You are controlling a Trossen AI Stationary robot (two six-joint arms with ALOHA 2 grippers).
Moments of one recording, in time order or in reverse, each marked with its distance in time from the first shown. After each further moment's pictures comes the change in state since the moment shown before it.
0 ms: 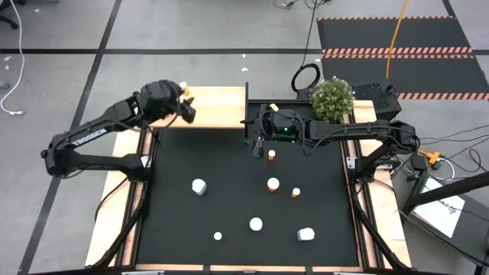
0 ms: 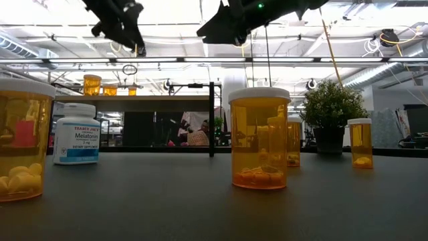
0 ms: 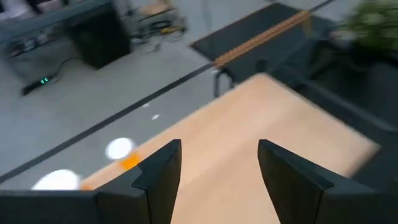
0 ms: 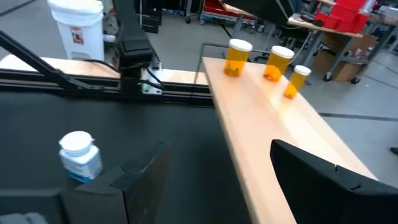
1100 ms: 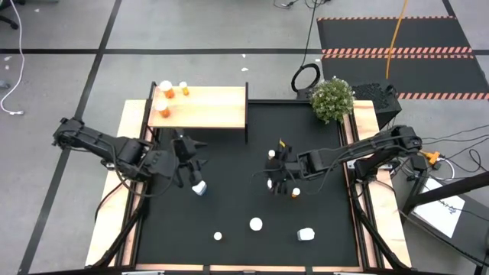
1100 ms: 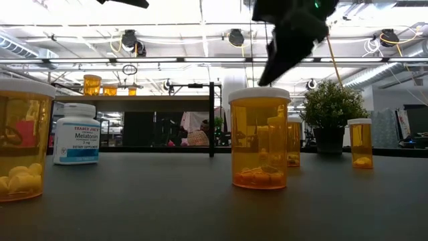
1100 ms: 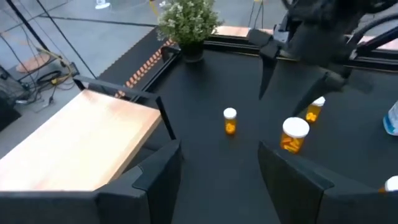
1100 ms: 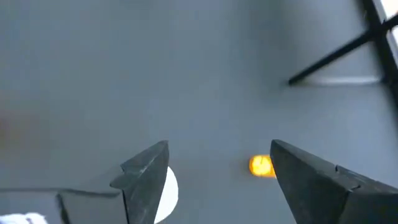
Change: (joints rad) left arm -0.811 0.113 0.000 0.040 -0.305 -0.169; right arm 0.330 -0.011 -0.054 -0.697 0.310 0.313
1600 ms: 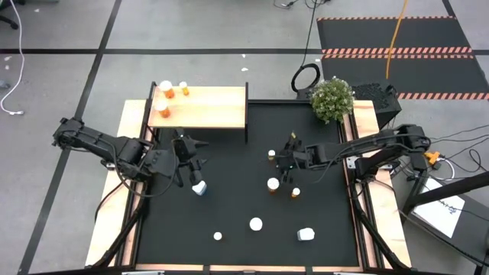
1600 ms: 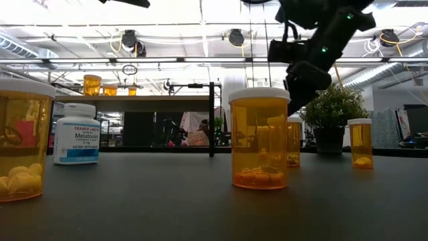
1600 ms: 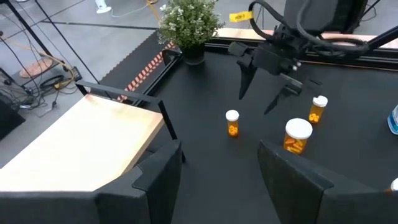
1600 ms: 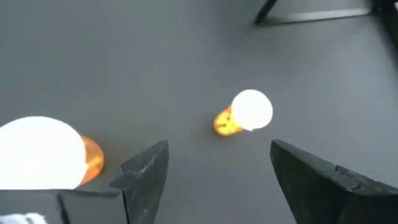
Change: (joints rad) left arm 0.003 0.000 0.000 0.007 -0.001 0.023; right arm -0.142 -0.107 -0.280 0.200 -0.027 0.018
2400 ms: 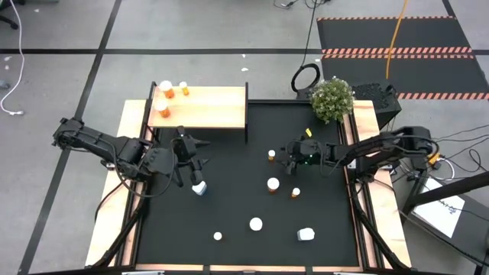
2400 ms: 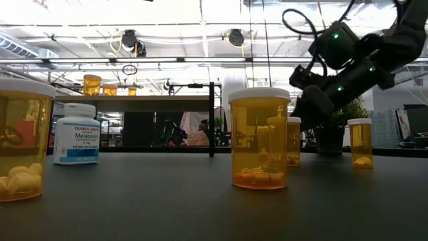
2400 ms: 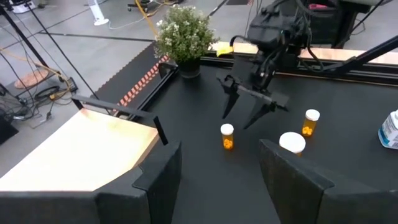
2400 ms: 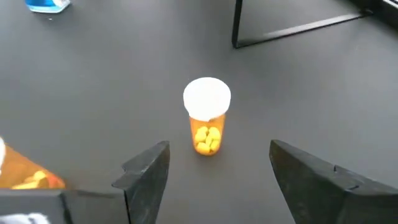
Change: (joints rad) left arm 0.004 0.000 0.000 0.081 0.006 0.050; right arm -0.208 -0.032 -0.490 0.867 -0.214 -0.032
